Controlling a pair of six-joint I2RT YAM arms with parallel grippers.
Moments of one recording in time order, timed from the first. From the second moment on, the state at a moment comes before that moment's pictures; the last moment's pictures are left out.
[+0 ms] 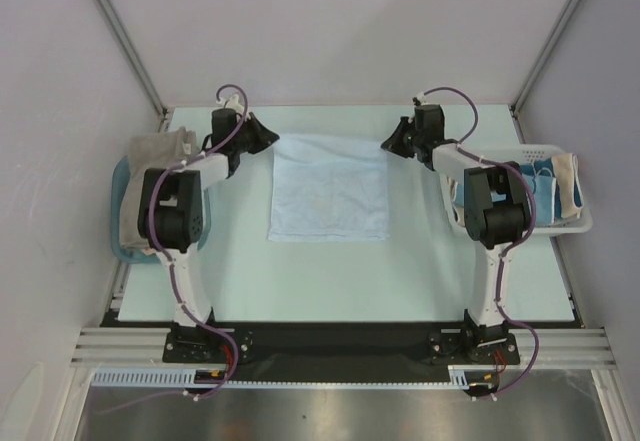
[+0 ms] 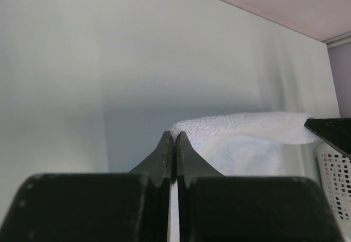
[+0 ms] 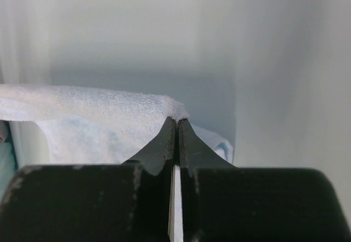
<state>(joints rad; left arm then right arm) -0.09 2.10 1.40 0.27 0.37 -0.56 0.19 2.15 1.53 0.04 -0.25 0.56</state>
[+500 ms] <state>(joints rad) -0.13 1.75 0.93 0.33 0.28 -0.61 0.27 1.77 1.10 0.09 -0.16 0.55</state>
